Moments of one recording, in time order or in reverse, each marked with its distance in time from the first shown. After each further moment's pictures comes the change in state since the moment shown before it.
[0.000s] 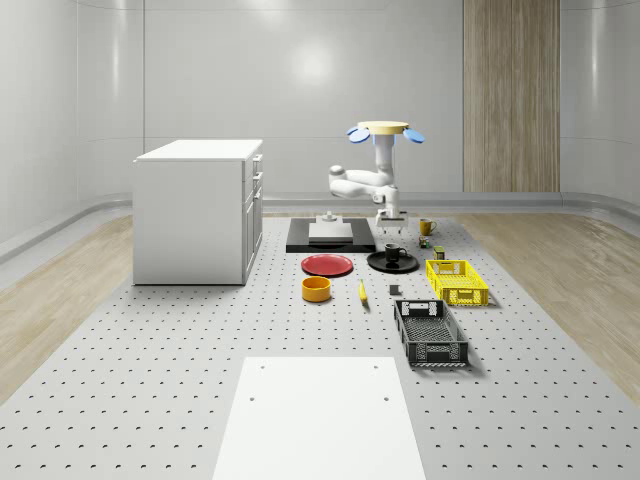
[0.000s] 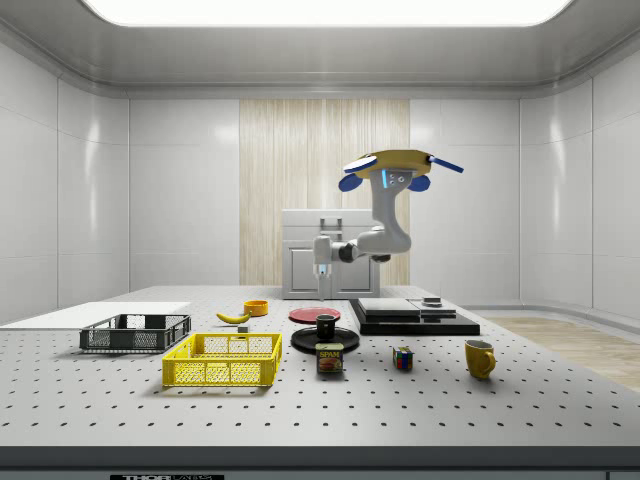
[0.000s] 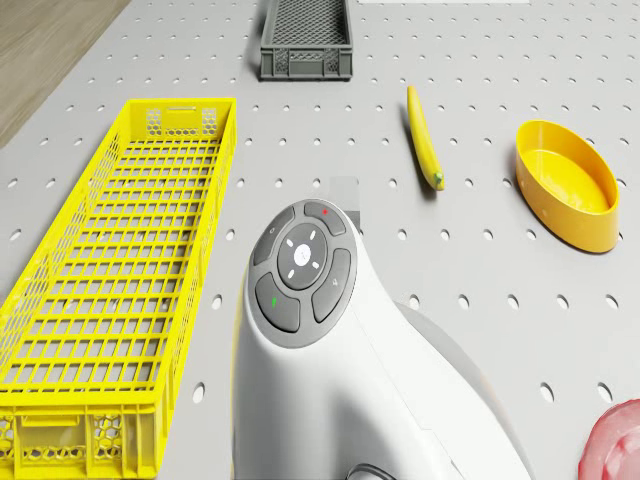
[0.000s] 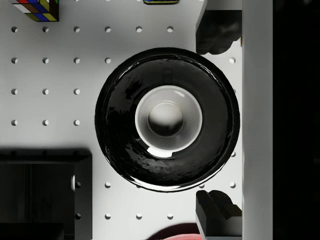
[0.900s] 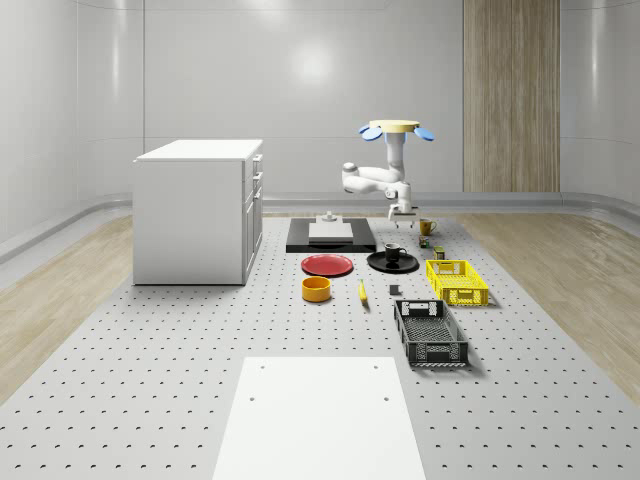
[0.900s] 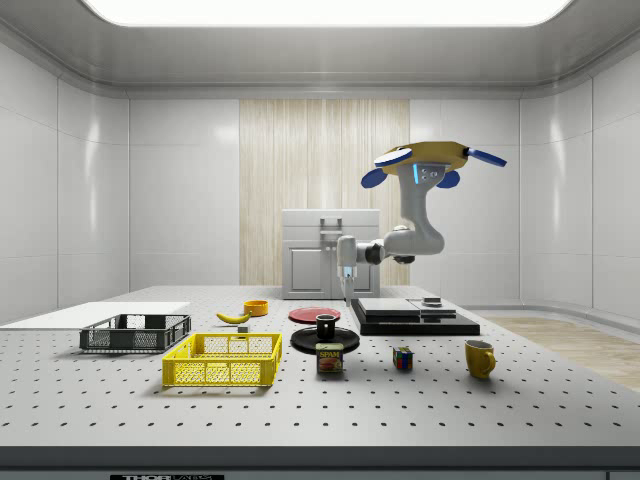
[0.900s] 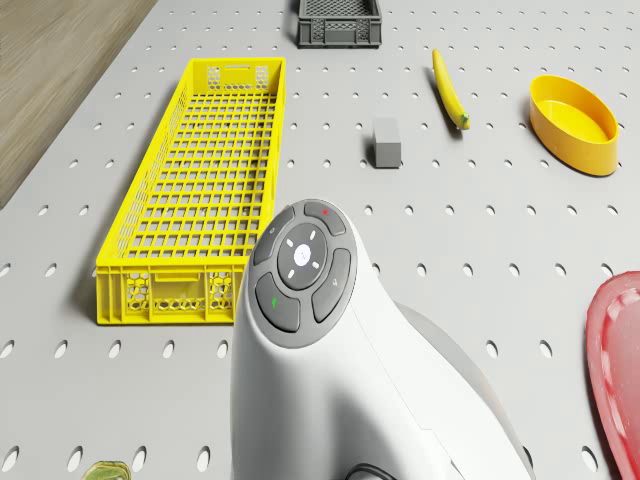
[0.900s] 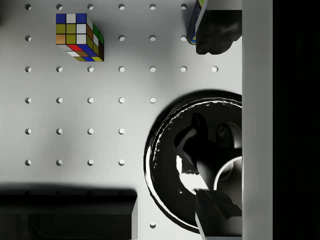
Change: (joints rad) arm 0.000 0.001 0.000 0.000 0.000 -0.001 0.000
